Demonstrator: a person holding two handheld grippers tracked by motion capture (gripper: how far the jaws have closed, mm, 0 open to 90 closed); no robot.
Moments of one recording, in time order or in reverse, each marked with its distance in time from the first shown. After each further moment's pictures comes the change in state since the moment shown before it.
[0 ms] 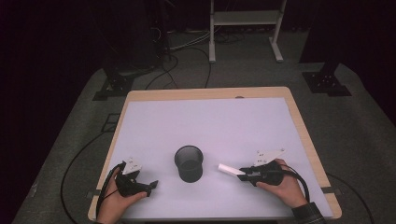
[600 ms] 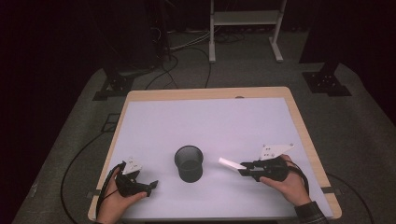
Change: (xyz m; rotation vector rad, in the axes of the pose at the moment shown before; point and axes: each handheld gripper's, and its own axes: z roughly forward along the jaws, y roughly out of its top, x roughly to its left) left arm 0.000 0.000 0.000 -0.001 0.001 0.000; right arm -0.001 0.016 -0.022 -0.100 0.027 0.034
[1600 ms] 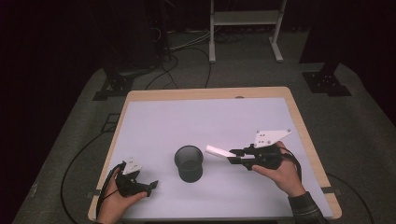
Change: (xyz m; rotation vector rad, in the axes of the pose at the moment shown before) left arm 0.000 0.000 0.000 0.000 0.001 0.000; right arm 0.012 0.060 -0.006 -0.111 0.057 -0.081
